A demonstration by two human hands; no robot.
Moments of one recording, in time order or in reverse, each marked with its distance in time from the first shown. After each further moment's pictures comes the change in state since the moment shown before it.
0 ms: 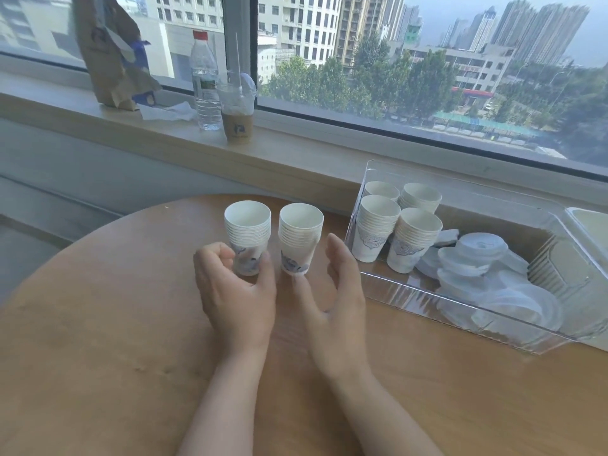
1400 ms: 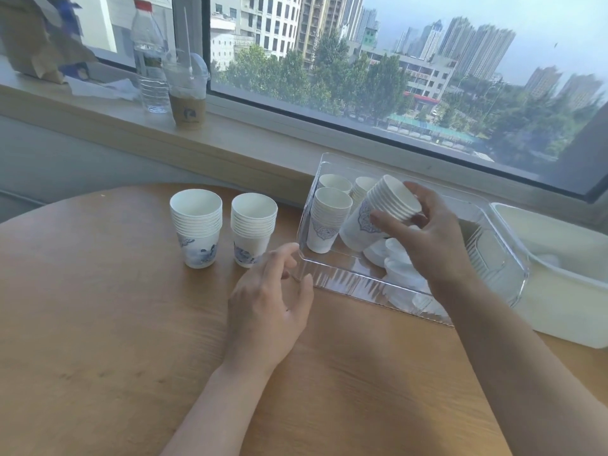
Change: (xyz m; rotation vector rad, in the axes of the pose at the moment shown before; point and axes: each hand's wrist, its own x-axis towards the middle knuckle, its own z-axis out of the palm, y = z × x) left_hand -0.057 0.029 0.020 -0.037 -0.466 0.427; right_hand 0.101 -0.027 -0.170 -0.235 0.031 0.182
